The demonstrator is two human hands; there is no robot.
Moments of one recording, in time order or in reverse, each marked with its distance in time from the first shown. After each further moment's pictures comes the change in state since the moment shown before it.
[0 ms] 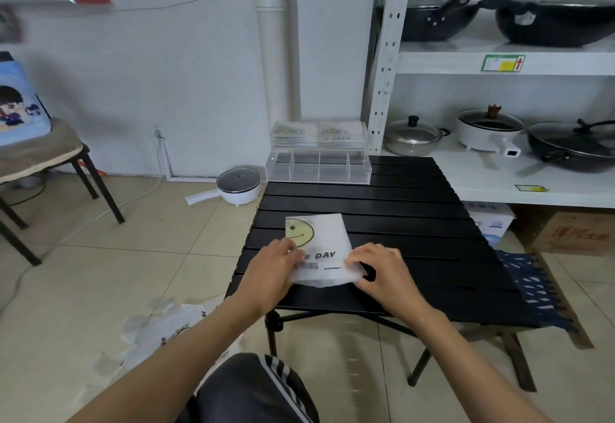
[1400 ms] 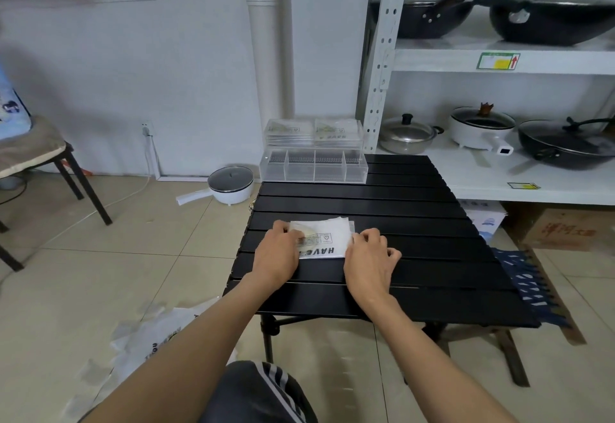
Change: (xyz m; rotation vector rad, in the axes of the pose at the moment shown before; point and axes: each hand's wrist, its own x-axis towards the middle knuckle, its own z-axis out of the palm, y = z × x) left_hand 0.053 -0.005 0.018 -0.163 -0.138 -0.385; right_hand 0.041 -0.032 0.037 -0.404 0.145 0.530
